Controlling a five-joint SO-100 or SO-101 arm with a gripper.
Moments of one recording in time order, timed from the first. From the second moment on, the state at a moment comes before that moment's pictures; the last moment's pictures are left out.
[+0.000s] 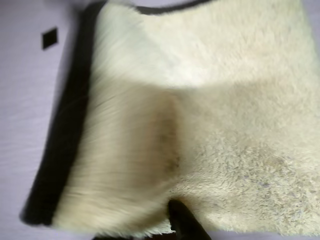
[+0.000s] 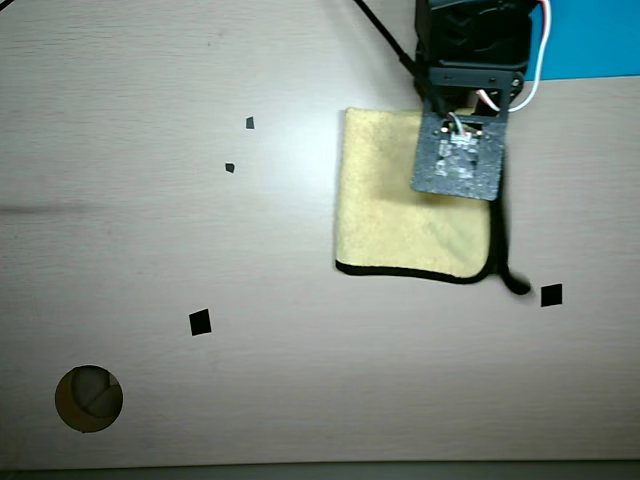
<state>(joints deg) -14.7 141.7 143.0 47.2 -66.6</state>
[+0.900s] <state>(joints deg) -7.8 153.6 145.6 59.6 -76.8</state>
